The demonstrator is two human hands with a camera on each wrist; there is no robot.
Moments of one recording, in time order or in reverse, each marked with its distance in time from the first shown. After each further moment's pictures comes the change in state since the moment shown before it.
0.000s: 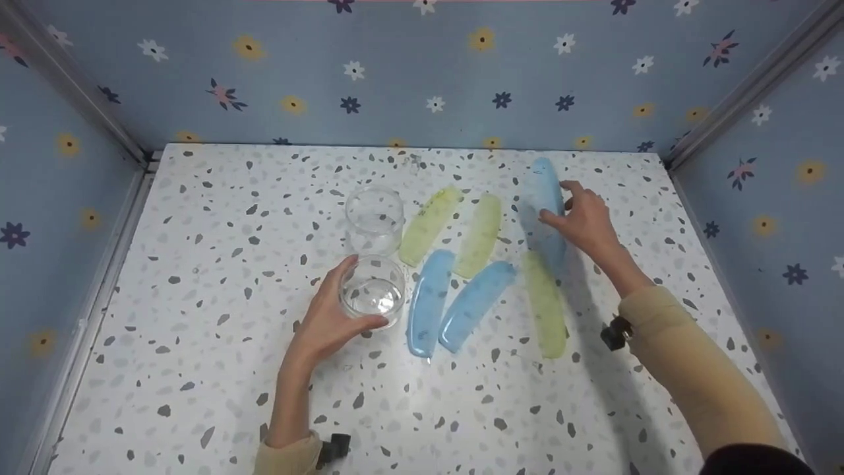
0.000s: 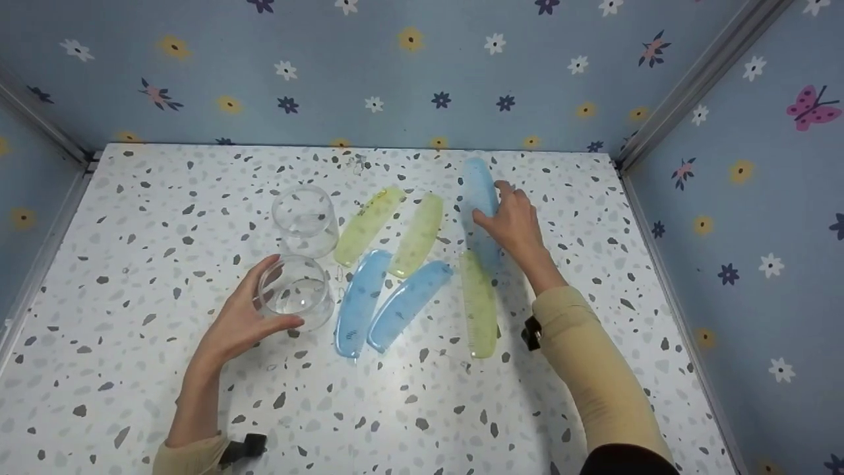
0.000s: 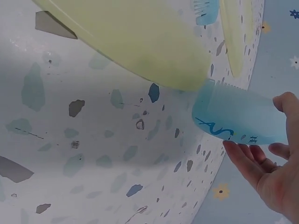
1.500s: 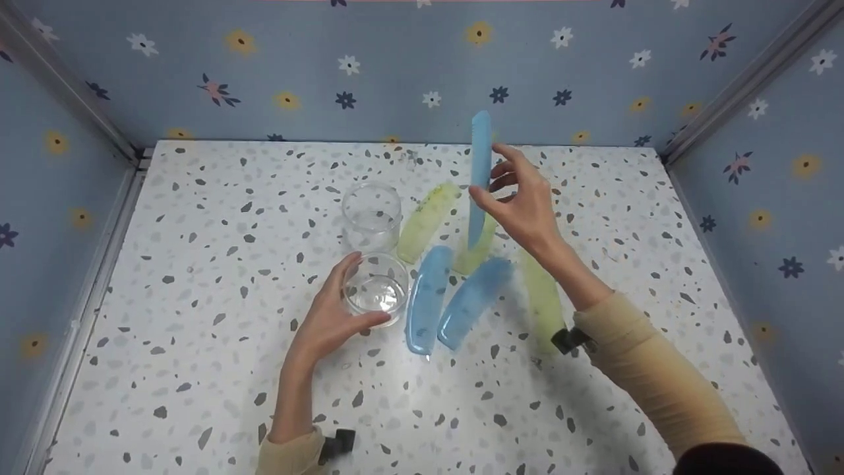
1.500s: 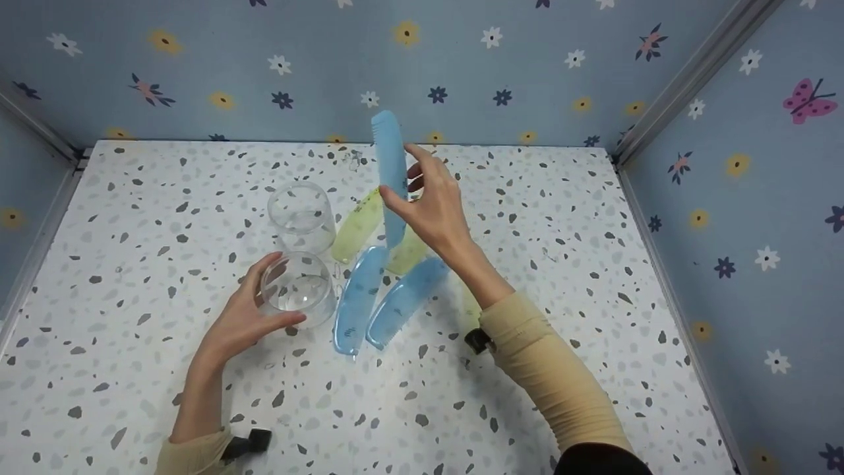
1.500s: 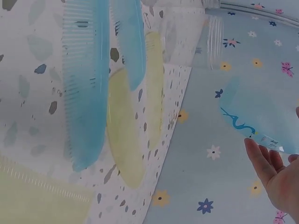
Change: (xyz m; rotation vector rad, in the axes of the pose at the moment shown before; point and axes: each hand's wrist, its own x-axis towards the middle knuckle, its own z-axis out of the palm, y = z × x) left_hand 0.006 -0.006 0.005 -0.083 -0.046 -0.003; right_hand -0.035 -0.142 0.009 0.406 0.223 -0.336
